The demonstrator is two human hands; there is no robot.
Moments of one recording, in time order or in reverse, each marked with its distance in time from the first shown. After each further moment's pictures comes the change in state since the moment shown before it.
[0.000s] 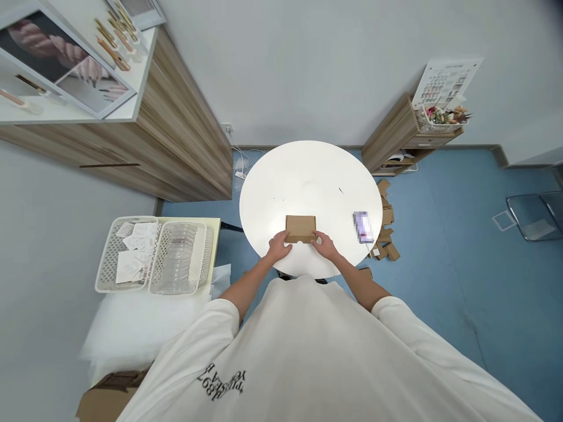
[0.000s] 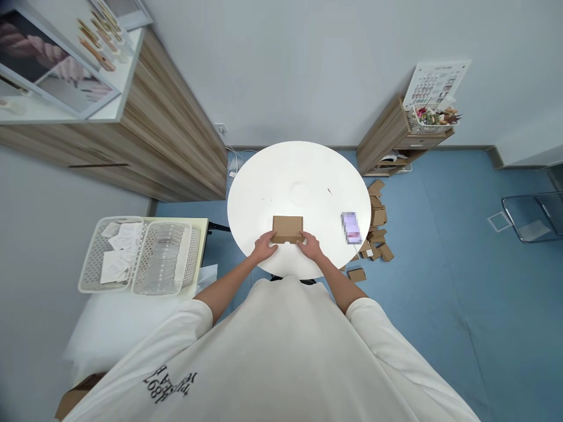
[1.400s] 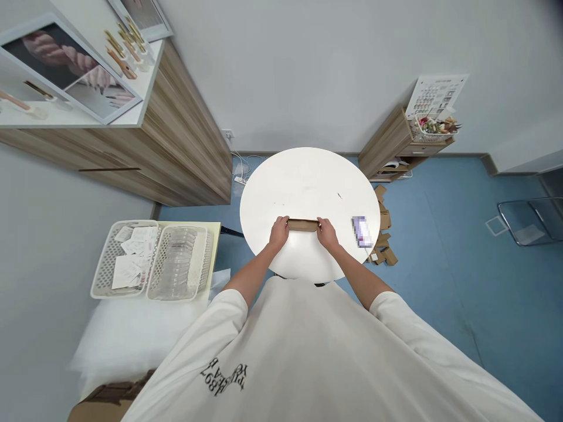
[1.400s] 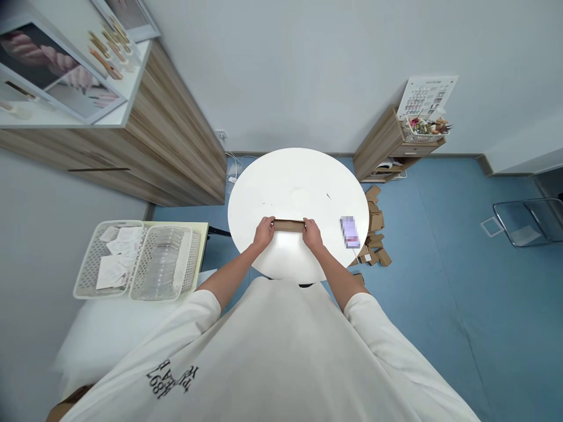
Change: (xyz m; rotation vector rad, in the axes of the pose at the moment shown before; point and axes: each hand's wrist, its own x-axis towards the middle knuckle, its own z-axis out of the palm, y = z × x) left_hand 0.055 0.024 -0.036 -0.163 0.266 0.151; right_hand 0.046 -0.029 -0.024 -0.170 0.199 -0.126
